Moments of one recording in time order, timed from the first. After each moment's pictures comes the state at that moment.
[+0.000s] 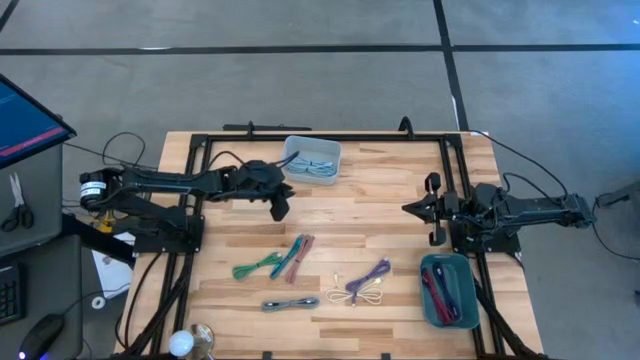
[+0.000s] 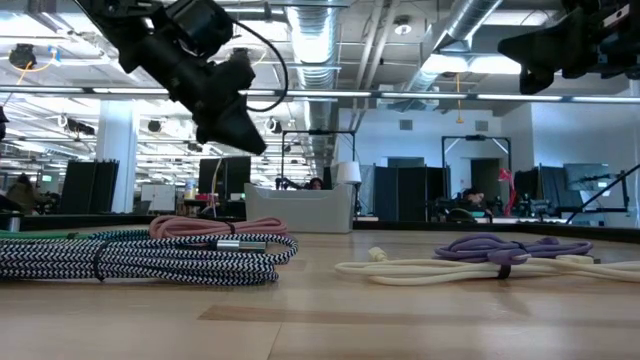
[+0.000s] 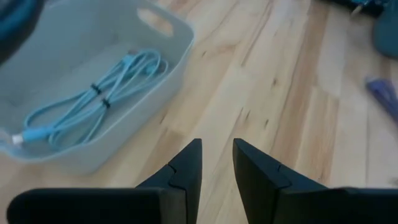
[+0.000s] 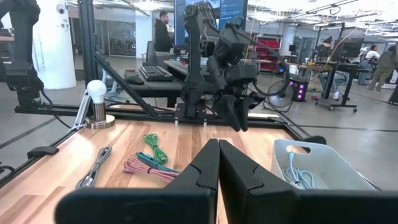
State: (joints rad) left arm 0.23 1.12 0.65 -0.01 -0.07 -0.18; right arm 0.04 0.21 0.16 0.09 0.08 -0.09
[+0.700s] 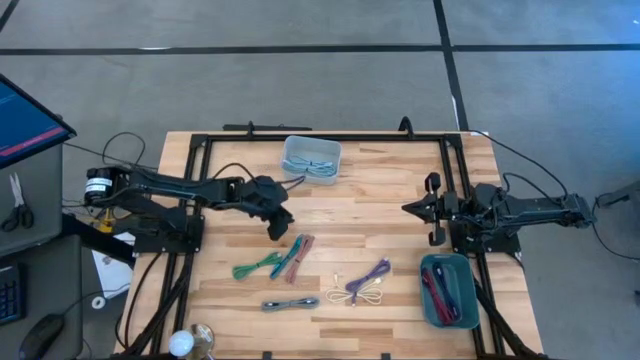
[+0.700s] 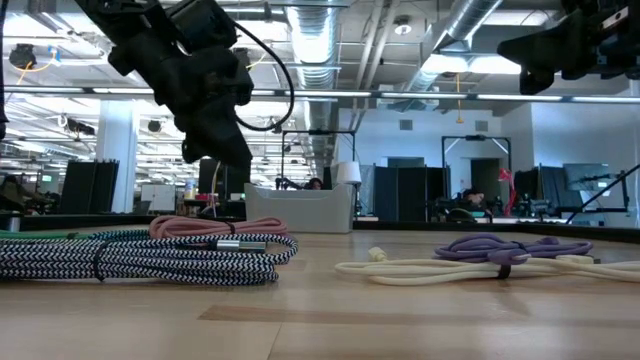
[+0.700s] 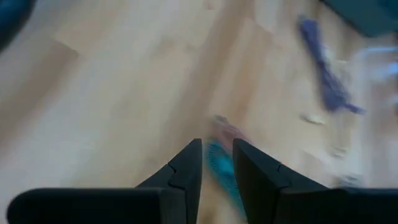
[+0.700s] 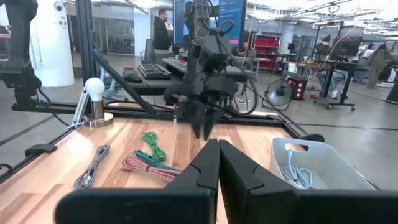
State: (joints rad) left arm 0.10 1.17 0.65 -0.10 0.13 -0.40; right arm 0.04 0.21 0.16 0.08 0.09 -0.09
